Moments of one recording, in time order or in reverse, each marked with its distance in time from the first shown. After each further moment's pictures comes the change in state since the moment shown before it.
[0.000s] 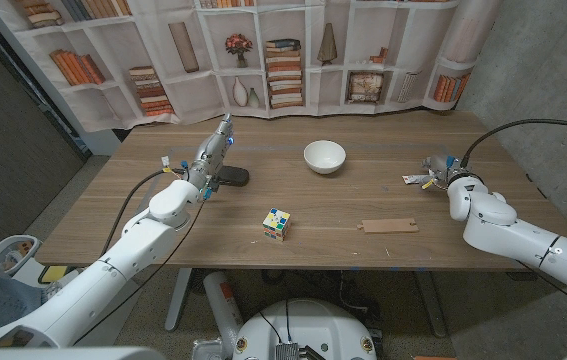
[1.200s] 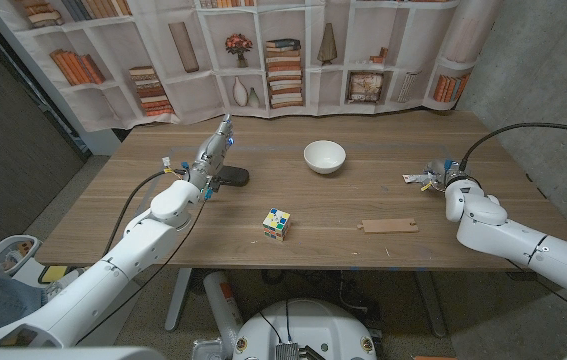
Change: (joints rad) left arm -0.007 -0.009 0.006 0.012 0.003 -0.004 0.008; left_hand 0.004 0.004 -0.007 -0.001 0.000 0.000 0.000 0.000 0.000 0.000 0.000 0.000 0.000 0.000 0.000 0.000 0.000 0.000 0.000 0.000 0.000; right arm 0.039 0.039 -0.044 0.070 0.005 -0.028 -0.020; right_hand 0.004 0.030 0.015 0.015 -0.024 0.143 -0.007 0.016 0.000 0.107 0.011 0.028 0.009 0.234 -0.012 0.057 0.024 0.054 -0.001 0.006 0.000
